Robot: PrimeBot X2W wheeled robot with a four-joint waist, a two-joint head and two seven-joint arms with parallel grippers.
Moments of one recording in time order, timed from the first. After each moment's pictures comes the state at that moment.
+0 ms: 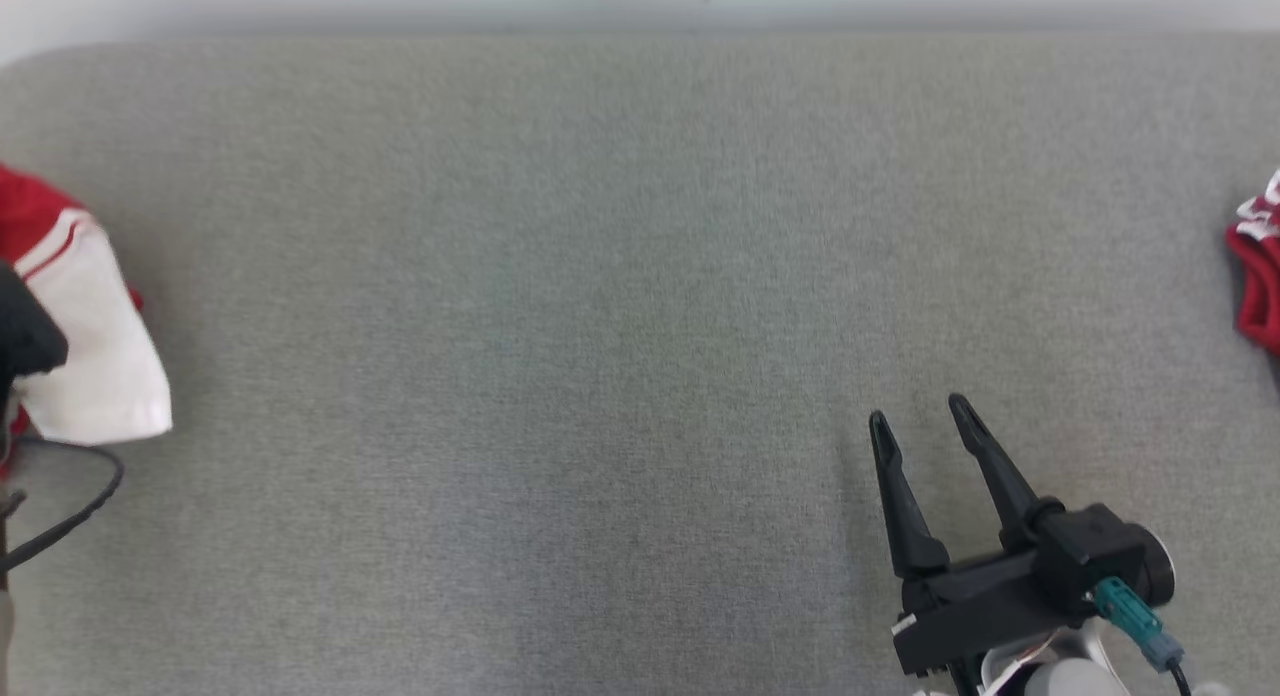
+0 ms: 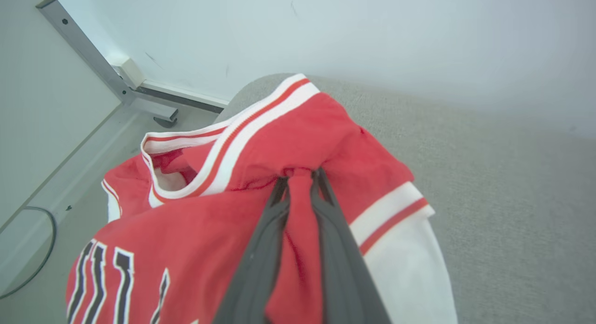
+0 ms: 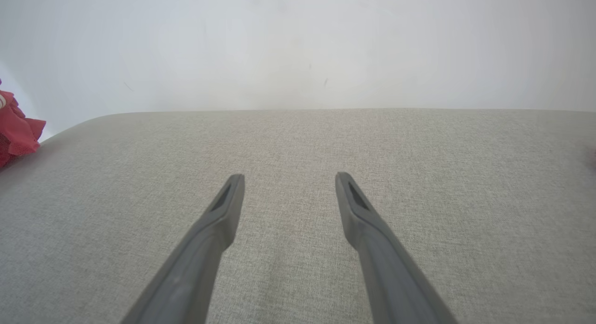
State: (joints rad) left arm -0.92 0.43 0.08 0.92 -0.35 -0.11 0.22; right arm -0.10 -0.09 0.06 0.03 0.08 0.13 -0.14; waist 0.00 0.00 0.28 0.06
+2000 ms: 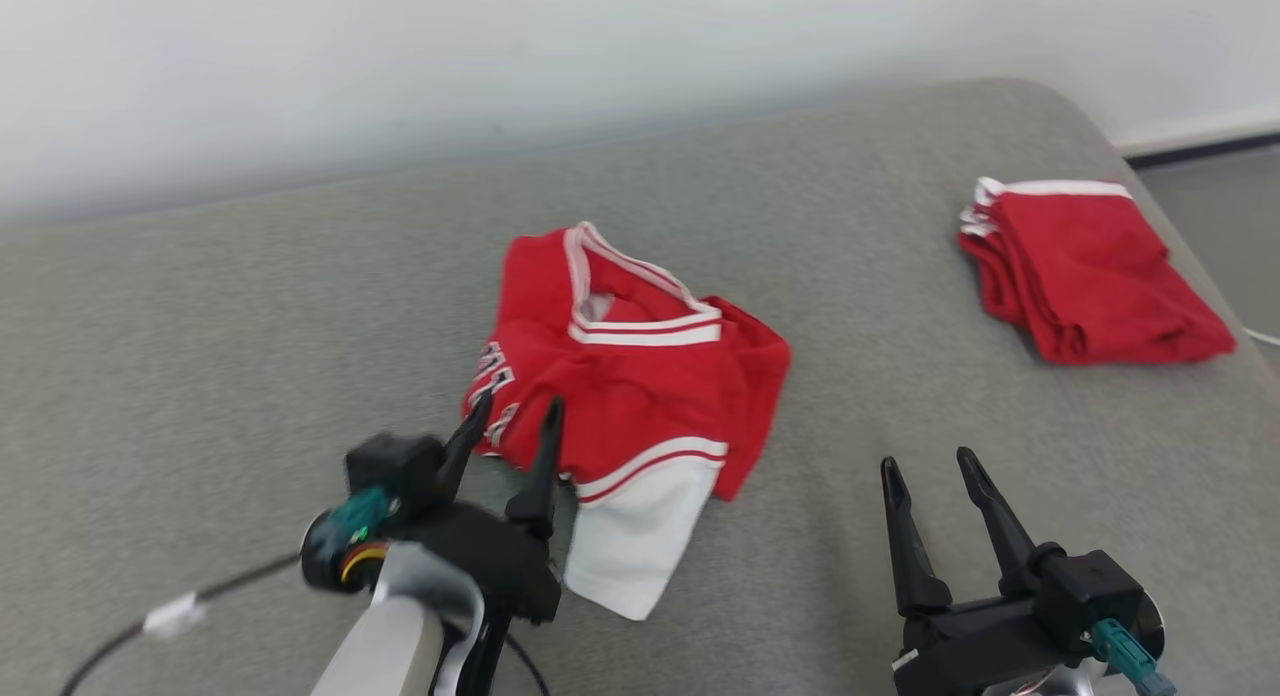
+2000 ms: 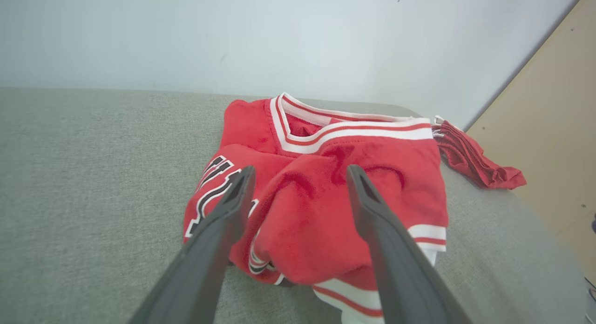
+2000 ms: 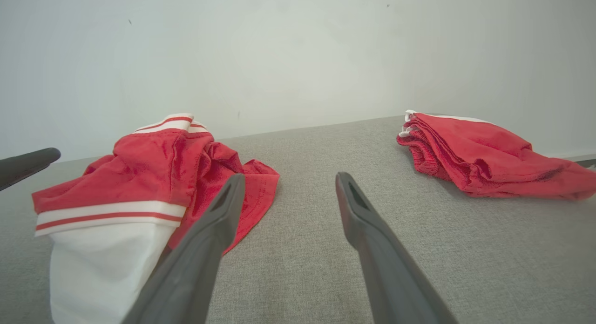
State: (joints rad) left arm -0.44 0.05 -0.34 0.47 -0.48 -0.08 -0.07; right arm -0.07 -0.05 0.03 0.14 0.11 0.13 -0.23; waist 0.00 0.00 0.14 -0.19
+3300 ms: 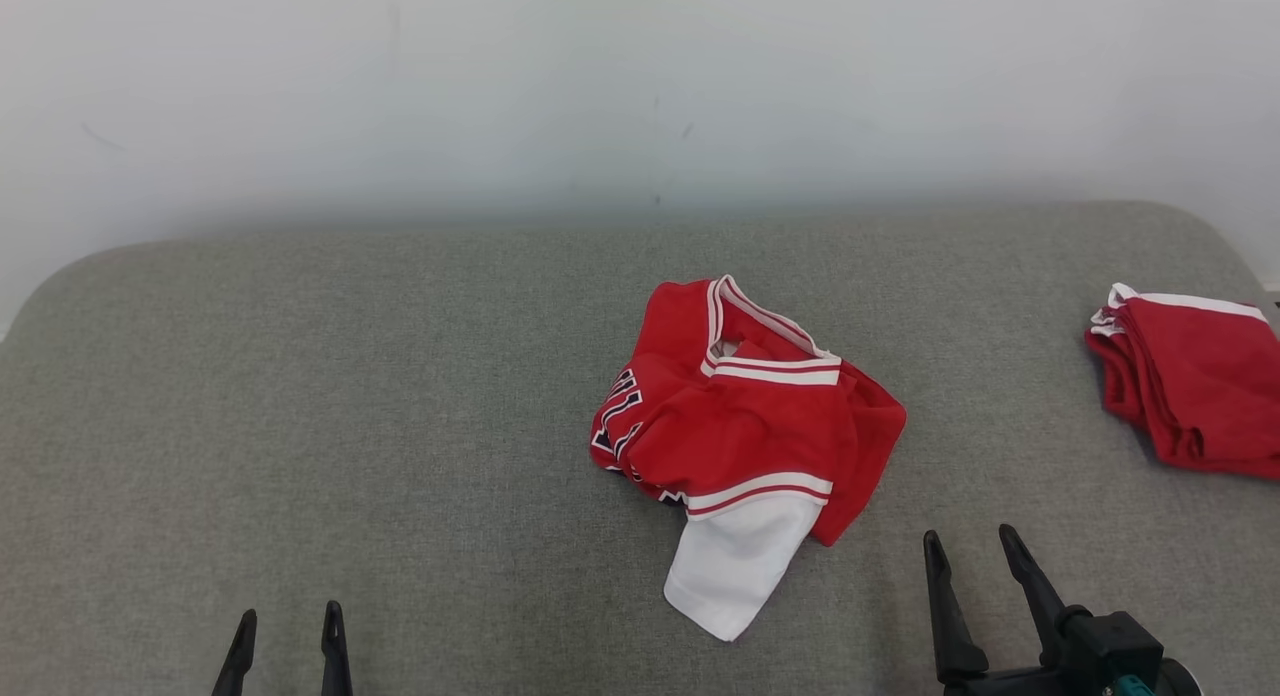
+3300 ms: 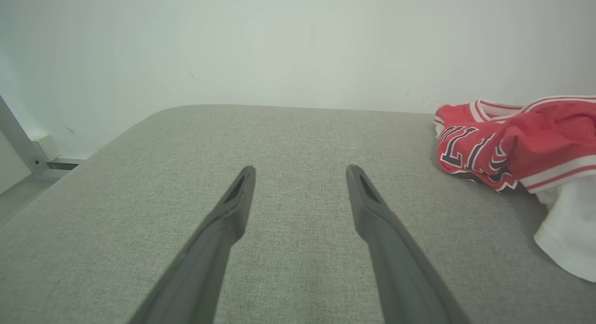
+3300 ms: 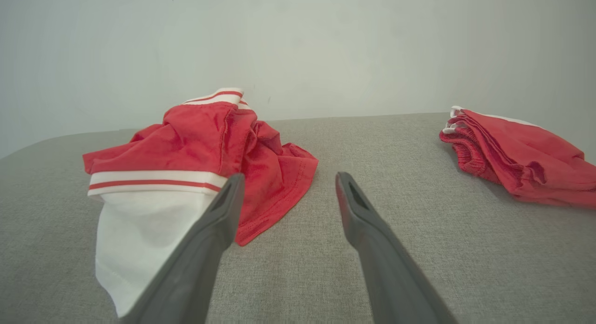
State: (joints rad) left arm 0.10 0.08 0.04 0.14 -0.15 -0.07 -0.26; right arm 0.03 -0.05 -0.05 0.18 0.07 0.13 -0.22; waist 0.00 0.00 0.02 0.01
